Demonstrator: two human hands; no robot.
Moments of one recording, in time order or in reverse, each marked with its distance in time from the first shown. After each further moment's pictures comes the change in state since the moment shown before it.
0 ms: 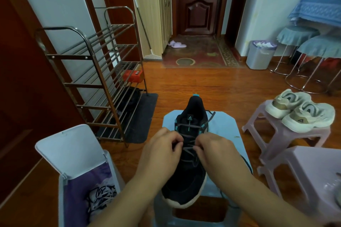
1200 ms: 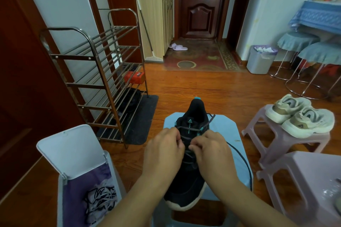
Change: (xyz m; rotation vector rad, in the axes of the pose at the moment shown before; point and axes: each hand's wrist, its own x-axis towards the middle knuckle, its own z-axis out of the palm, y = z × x) left_hand 0.010 0.001 0.012 0.145 0.171 0.018; right_hand 0.009 -0.009 0.027 0.094 0.193 0.175
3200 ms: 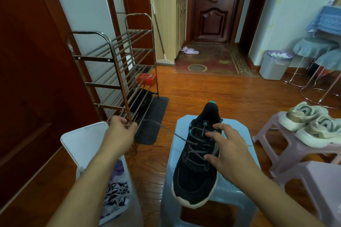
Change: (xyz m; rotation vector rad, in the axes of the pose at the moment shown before) left_hand 0.027 -0.106 -0.086 -0.362 -0.022 -0.620; right_hand 0.013 0.009 -0.030 -0.122 -0.277 -0.087
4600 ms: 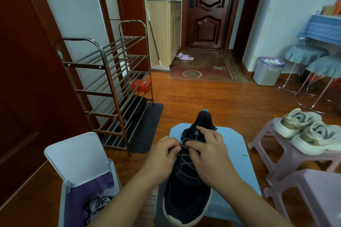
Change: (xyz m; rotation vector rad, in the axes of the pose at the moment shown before) left_hand -0.022 0.011 0.112 0.025 -0.316 0.540; right_hand 0.027 -0.011 0.032 0.174 0.121 0.001
